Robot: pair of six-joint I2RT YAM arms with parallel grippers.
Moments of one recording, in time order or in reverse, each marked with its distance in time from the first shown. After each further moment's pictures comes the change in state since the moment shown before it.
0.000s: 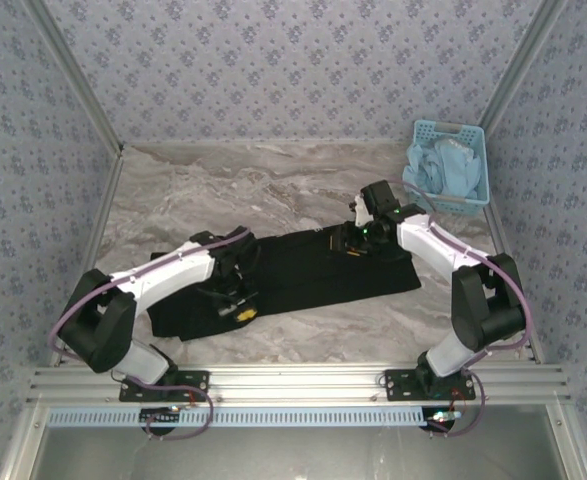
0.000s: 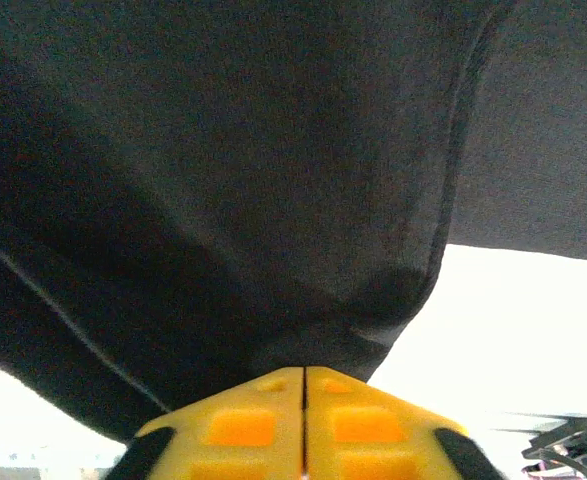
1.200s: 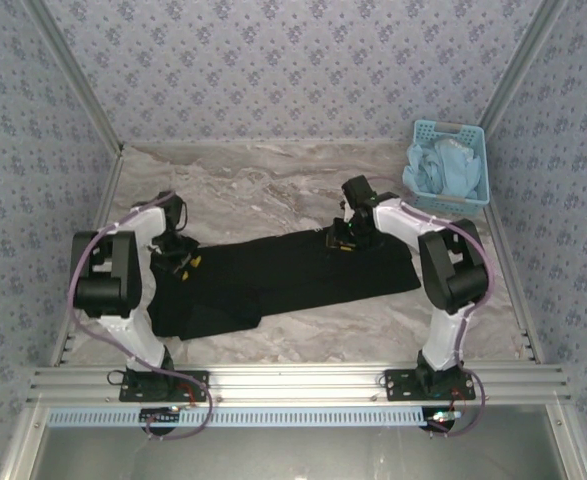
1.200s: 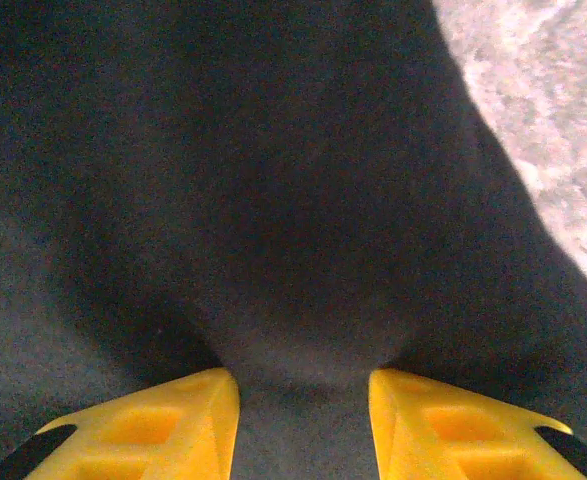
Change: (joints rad) left arm 0.654 0.325 0.188 0.109 -0.253 0.111; right arm 0.023 0.320 0.222 -0.042 0.161 0.019
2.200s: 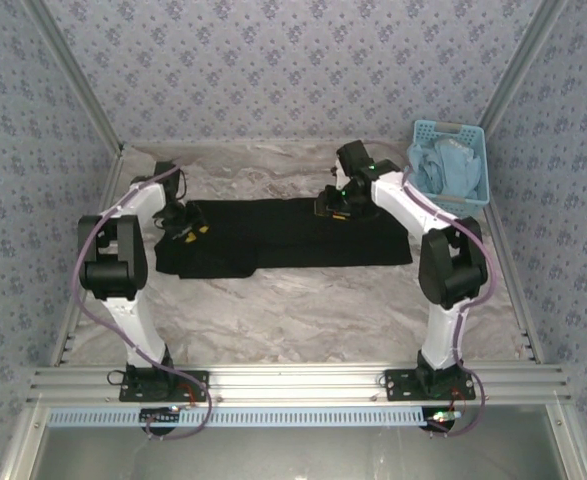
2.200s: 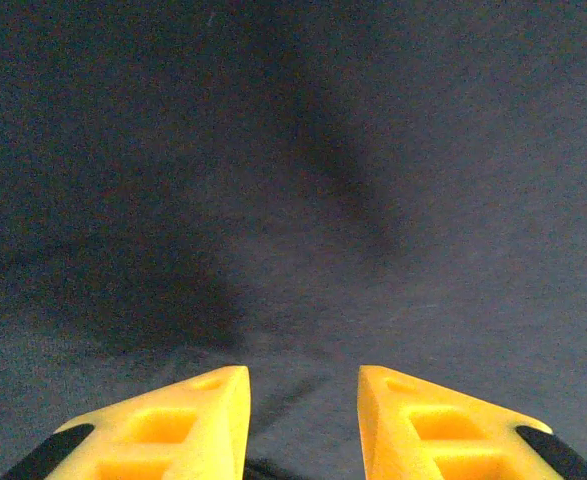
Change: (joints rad) left arm 0.010 0.123 0.252 0.062 0.125 0.420; right arm 0.015 -0.003 0.305 -0.164 -0.041 -0.042
